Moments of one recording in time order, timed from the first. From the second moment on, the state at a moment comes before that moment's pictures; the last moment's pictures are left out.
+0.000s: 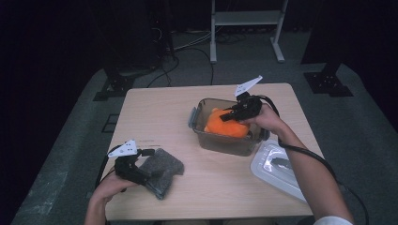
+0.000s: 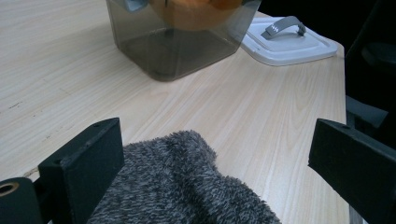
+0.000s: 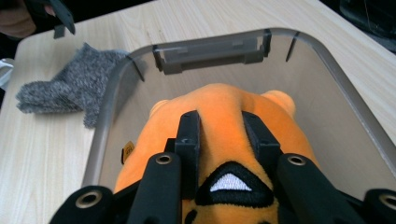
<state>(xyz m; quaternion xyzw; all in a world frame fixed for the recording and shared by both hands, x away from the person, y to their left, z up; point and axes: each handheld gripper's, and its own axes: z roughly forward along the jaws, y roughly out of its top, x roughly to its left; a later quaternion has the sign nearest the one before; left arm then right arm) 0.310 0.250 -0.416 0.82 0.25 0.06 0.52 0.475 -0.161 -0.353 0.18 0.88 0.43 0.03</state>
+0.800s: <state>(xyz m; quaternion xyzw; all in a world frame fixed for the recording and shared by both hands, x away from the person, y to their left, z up) 0.310 0.250 -0.415 0.82 0.25 0.06 0.52 0.478 -0.143 -0.352 0.17 0.90 0.40 0.02</state>
